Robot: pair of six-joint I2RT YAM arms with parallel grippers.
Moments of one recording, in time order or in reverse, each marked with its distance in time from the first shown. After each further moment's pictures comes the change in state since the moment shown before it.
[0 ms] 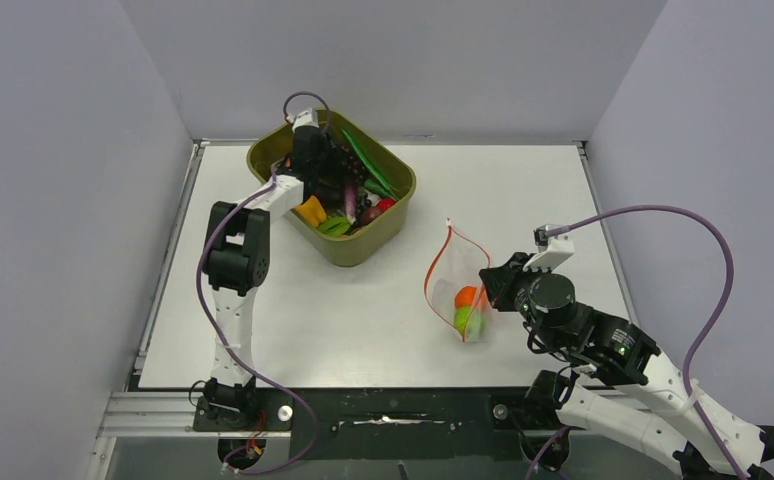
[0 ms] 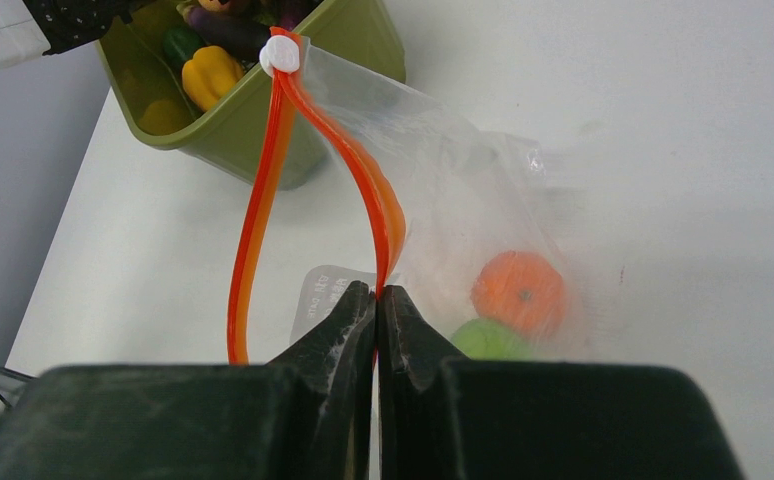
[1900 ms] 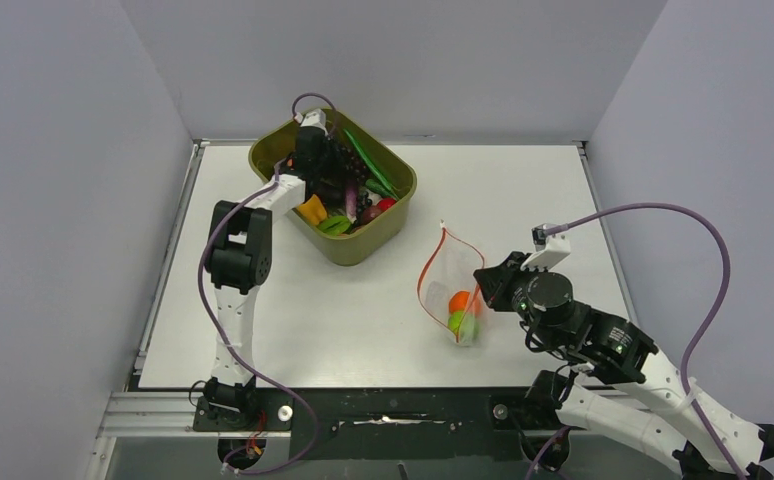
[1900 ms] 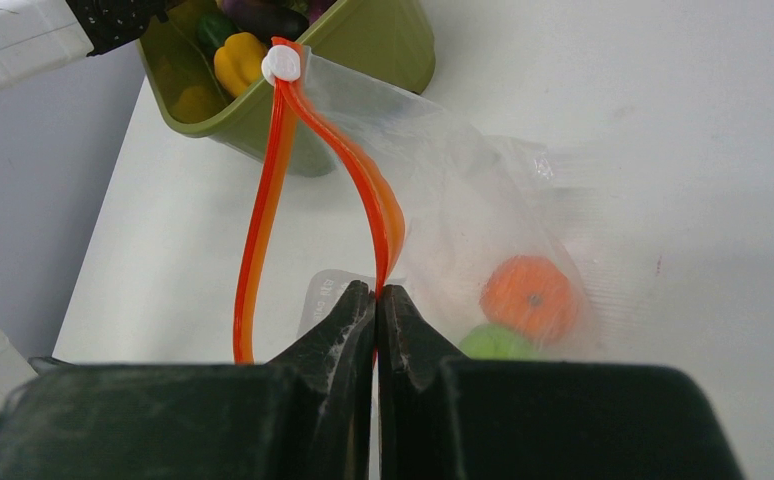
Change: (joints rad) left arm -0.002 0.026 0.025 -0.010 0.115 0.045; right arm 0.000 0.007 0.000 0.011 -0.037 0.050
